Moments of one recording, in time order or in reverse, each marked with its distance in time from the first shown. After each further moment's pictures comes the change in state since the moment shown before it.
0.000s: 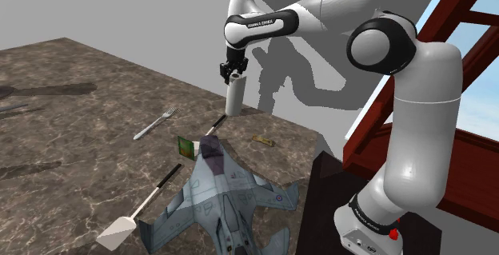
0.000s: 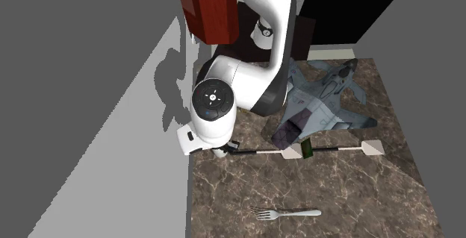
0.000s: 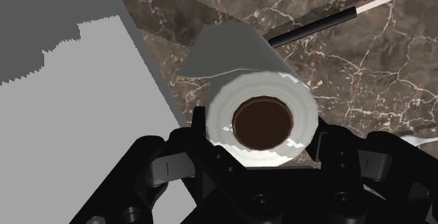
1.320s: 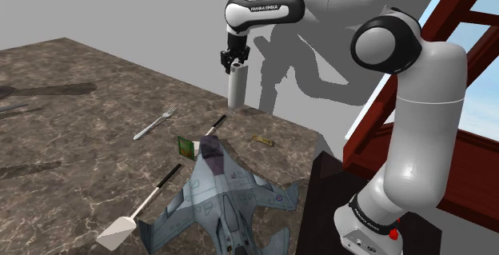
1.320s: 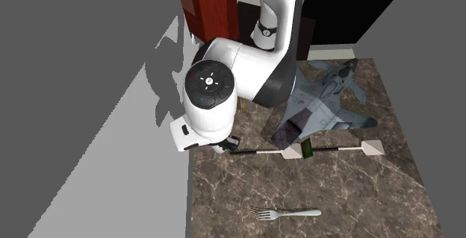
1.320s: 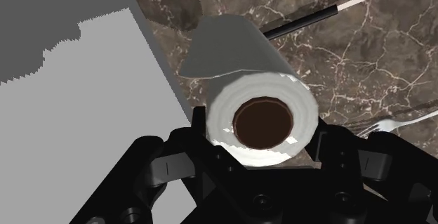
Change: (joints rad) arm 0.001 -0.026 0.001 0.094 0.003 -0.120 -0.006
